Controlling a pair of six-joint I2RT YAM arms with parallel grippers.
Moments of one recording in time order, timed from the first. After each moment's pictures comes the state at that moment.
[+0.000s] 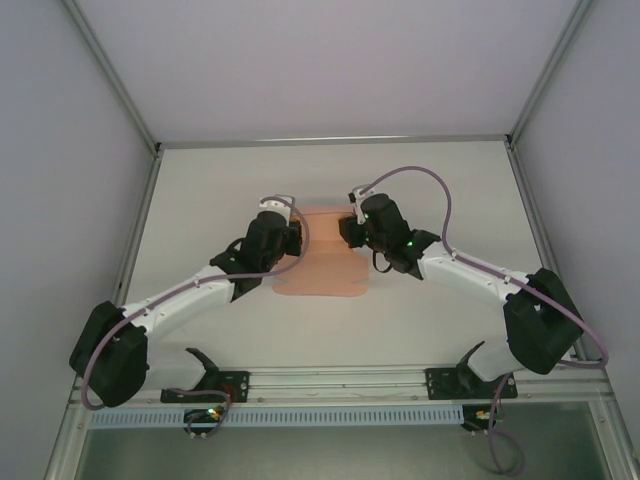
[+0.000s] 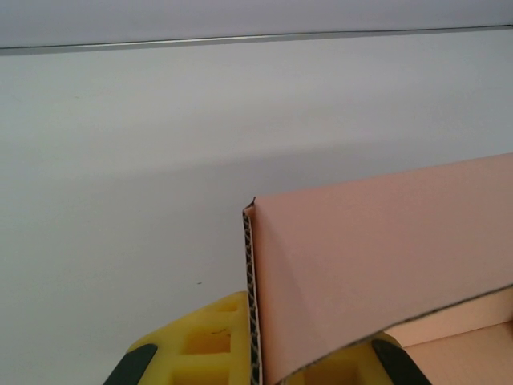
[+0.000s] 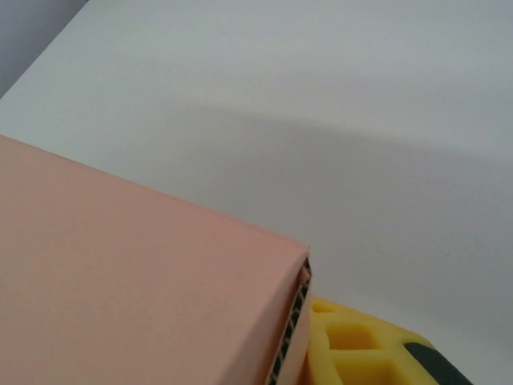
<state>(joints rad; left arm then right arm) -0.75 1.28 0.77 0.01 -0.28 -0.36 0.63 1.47 0.95 -0.07 0.11 0.34</state>
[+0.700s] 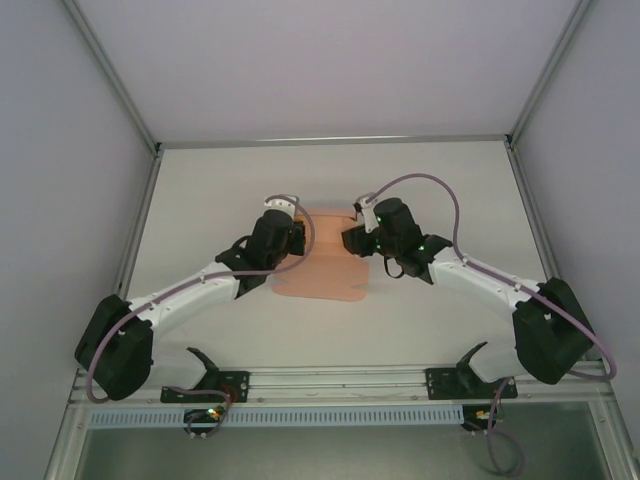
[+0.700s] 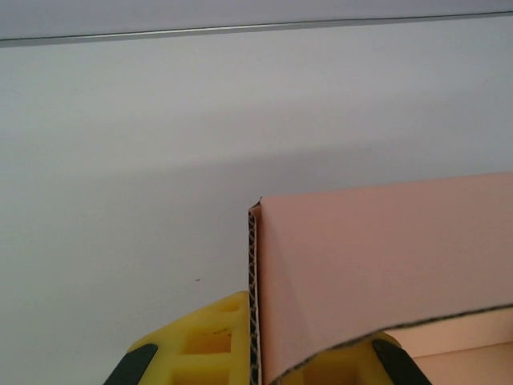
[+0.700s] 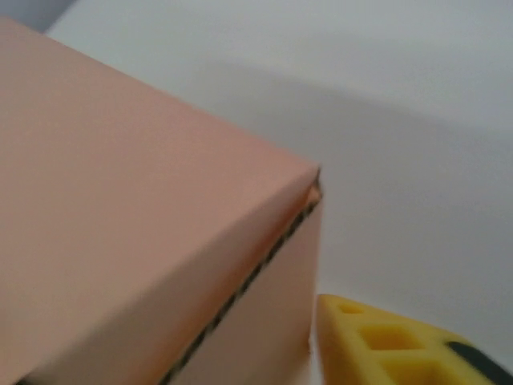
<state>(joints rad) -0.76 1.33 0.80 -0.01 -0.30 -0.37 0.58 1.39 0.87 -0.08 -0.09 0.24</state>
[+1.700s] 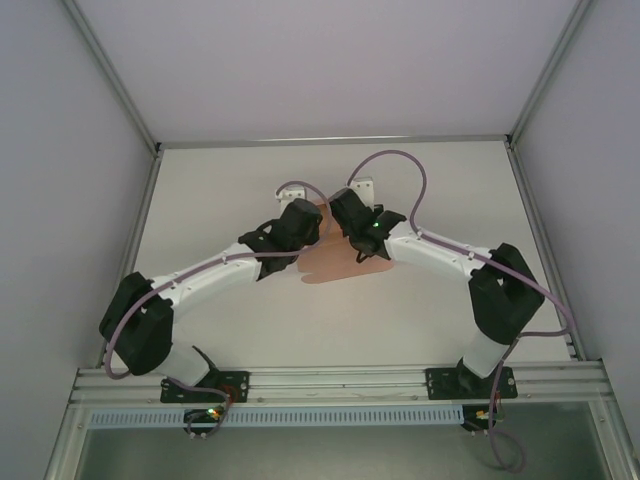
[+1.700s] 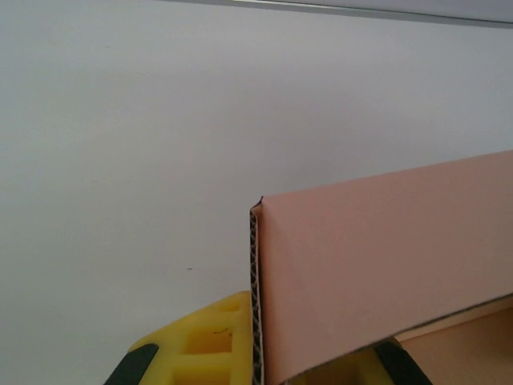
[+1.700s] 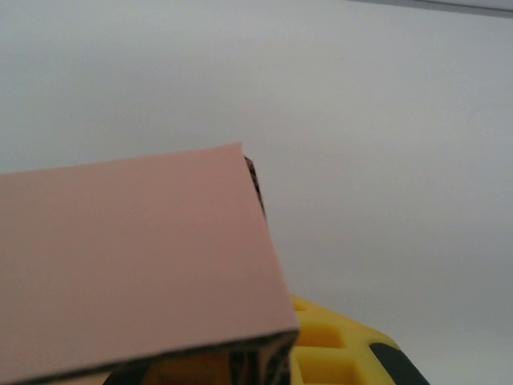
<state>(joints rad) -0.83 1.49 1.03 -0.25 -0.48 -0.62 0.70 1.71 1.26 -0.45 0.68 0.49</state>
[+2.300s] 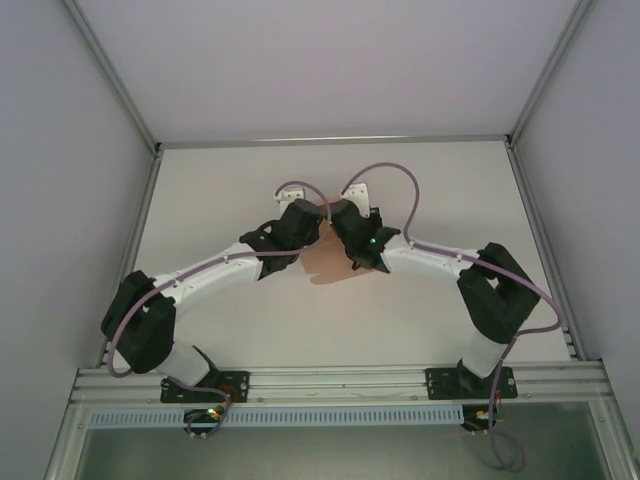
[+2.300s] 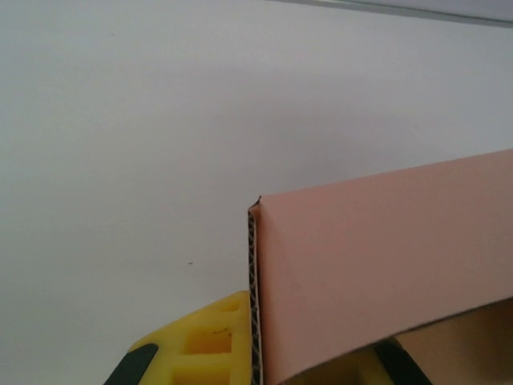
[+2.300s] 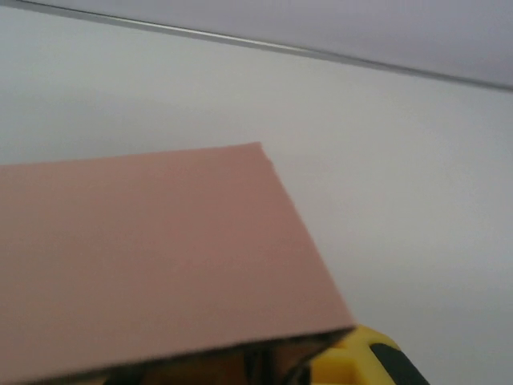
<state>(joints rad) -0.83 1.51 1.03 -0.26 -0.48 -0.64 0.73 1.70 1.05 -0.04 0.75 0.30</state>
